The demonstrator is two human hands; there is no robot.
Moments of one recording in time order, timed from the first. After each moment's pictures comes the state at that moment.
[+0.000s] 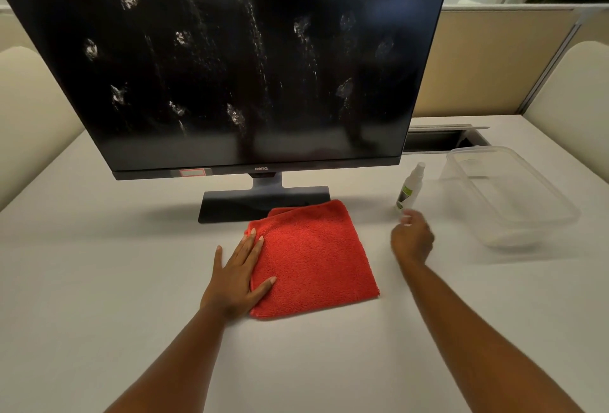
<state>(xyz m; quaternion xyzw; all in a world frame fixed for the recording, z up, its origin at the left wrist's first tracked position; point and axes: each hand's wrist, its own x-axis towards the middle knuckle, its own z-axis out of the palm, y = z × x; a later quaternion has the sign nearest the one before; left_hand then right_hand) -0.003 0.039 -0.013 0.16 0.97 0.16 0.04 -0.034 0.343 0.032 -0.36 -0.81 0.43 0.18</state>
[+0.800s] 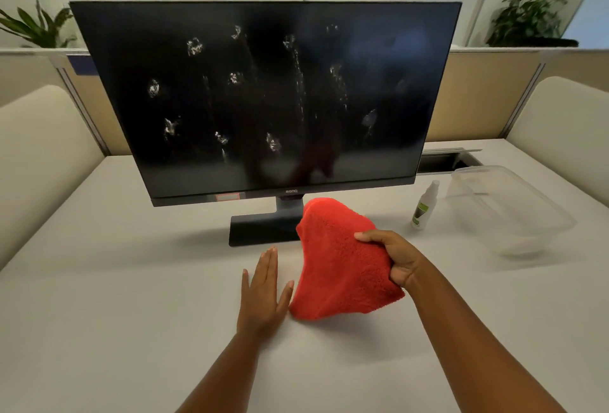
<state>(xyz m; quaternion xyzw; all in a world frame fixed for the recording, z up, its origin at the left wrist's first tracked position) -0.002 0.023 -0.019 0.12 0.95 0.27 -0.05 0.005 0.246 0.116 -0.22 -0.61 0.74 -0.17</state>
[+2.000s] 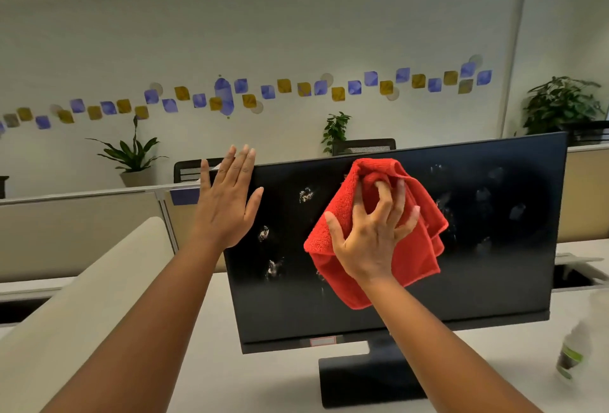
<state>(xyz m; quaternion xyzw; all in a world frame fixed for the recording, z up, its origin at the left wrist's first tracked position) -0.194 -0.148 0.310 0.16 0.90 0.06 -0.40 -0.176 0.057 0.241 -0.04 -0.83 0.20 0.52</state>
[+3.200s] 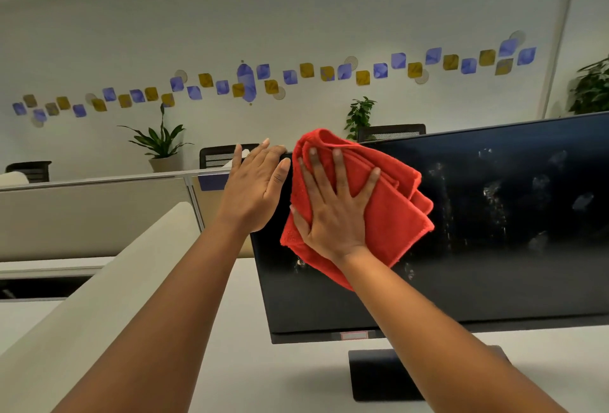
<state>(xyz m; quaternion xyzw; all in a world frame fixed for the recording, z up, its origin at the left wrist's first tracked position) -0.190 -0.154 0.320 0.19 0.90 0.18 -0.34 -0.213 -0.018 0.252 0.11 -0.83 0.03 0.55</state>
